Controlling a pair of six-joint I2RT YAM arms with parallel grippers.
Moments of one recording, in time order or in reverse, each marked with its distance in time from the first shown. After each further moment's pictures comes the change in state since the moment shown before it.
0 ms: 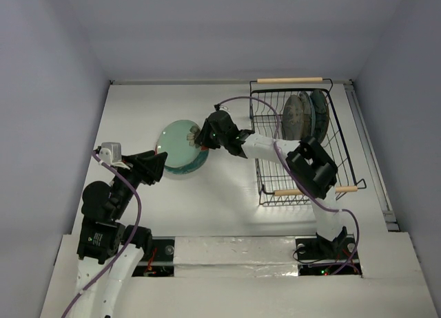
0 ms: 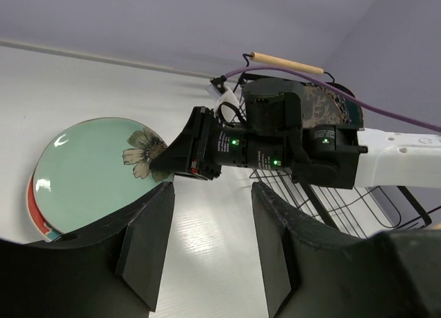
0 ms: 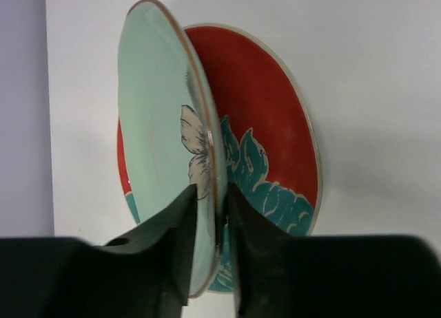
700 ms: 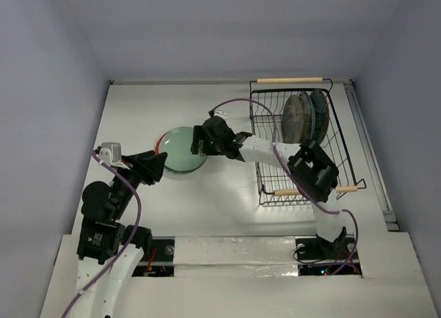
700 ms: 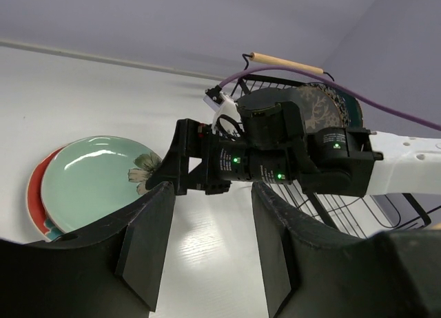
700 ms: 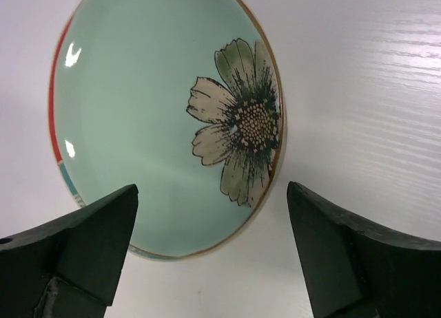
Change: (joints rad) left arm 0.000 -0.001 0.000 0.000 0.000 -0.001; right arm 0.046 -0.028 -0.006 -0.159 0.124 -0.148
